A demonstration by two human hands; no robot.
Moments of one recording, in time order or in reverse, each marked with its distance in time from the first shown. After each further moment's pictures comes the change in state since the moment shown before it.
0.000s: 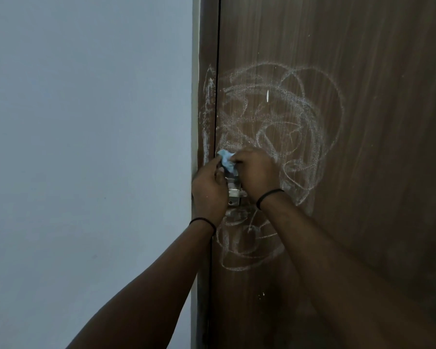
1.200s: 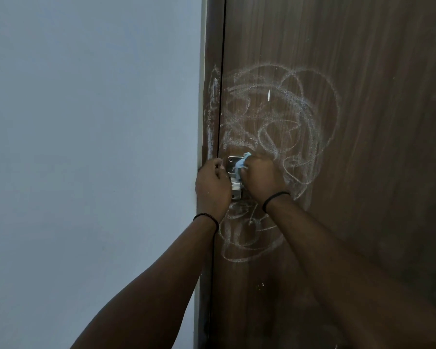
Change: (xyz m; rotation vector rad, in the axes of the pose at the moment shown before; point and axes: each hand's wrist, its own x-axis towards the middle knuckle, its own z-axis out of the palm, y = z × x) left_hand -0.009 0.003 -0.007 0.020 0.029 -0.188; right_hand -0.020 0.000 -0.004 -0.224 -0.040 0.071
